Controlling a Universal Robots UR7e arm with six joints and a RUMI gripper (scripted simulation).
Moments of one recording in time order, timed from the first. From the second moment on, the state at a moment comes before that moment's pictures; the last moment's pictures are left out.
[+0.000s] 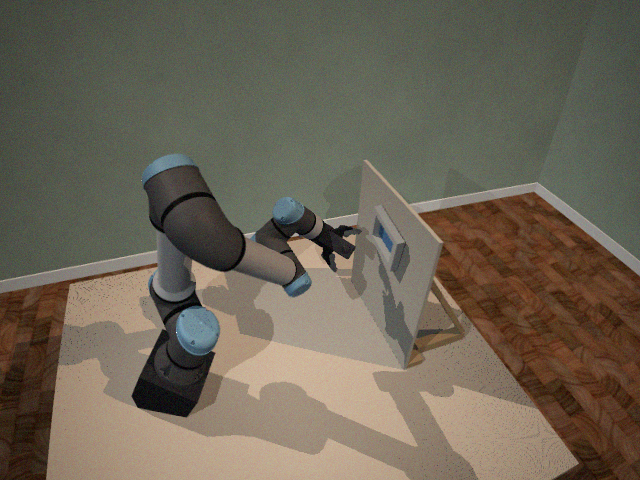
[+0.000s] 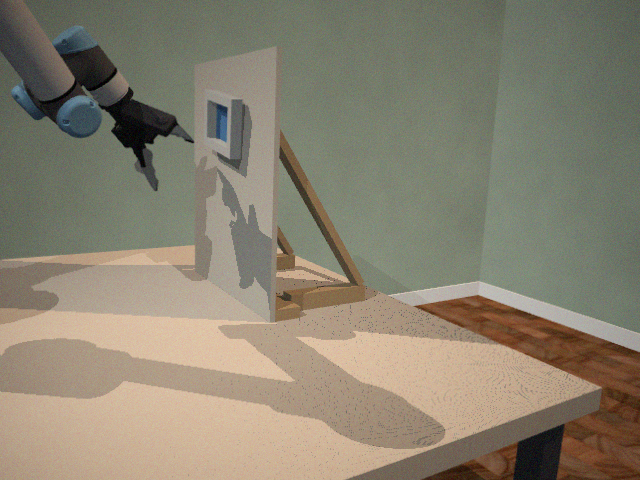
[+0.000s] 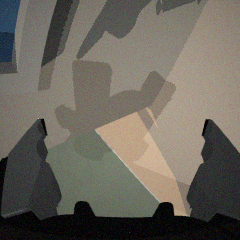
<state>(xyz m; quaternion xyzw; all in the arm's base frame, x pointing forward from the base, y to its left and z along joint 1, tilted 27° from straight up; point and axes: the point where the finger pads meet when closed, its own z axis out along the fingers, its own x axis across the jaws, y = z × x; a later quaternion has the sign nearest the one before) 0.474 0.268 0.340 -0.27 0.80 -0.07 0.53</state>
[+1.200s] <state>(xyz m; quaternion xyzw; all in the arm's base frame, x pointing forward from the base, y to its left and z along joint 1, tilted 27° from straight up) 0.464 0.283 0.401 -0.23 0.72 -0.04 0.66</state>
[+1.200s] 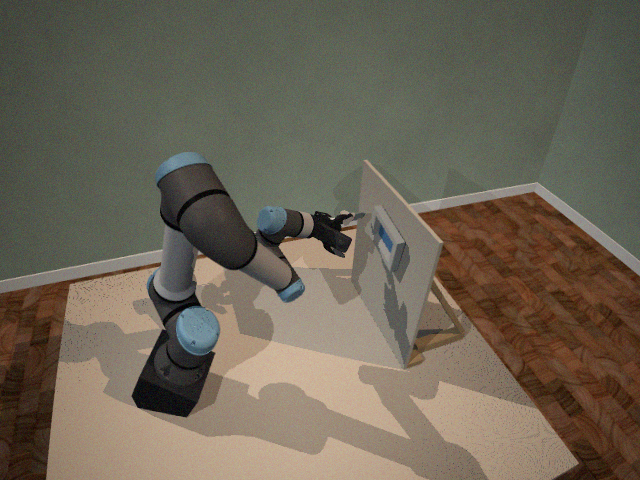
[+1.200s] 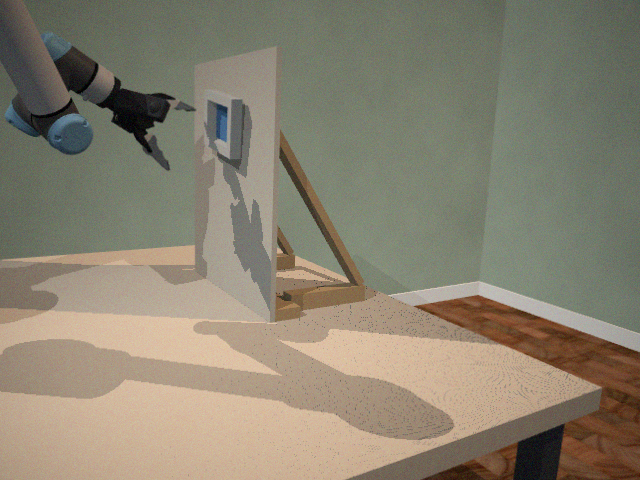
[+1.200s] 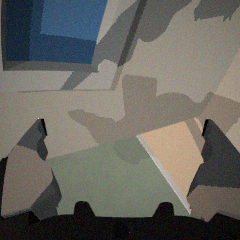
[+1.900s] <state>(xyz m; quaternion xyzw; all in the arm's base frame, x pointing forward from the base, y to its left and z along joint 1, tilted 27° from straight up) 0.462 0.283 0.406 -0.22 0.71 -0.04 0.67</state>
